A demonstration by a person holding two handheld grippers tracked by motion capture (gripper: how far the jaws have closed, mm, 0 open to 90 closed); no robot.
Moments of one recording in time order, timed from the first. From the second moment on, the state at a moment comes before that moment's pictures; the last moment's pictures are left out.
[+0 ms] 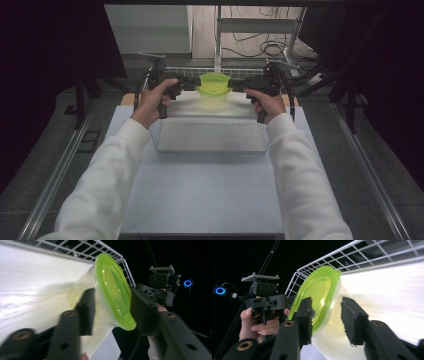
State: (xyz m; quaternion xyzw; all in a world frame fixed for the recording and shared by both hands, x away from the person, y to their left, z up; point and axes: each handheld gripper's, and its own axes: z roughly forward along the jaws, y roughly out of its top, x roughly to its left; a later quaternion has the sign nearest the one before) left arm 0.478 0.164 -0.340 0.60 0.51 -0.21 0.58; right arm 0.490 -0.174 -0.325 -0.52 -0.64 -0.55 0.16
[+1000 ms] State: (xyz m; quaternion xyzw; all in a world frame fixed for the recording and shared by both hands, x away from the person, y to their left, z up) left arm 0.415 0.175 -0.326 0.66 0.46 -0.05 0.58; right arm 0.439 -0.197 -0.312 -0.43 -0.70 -0.58 0.02
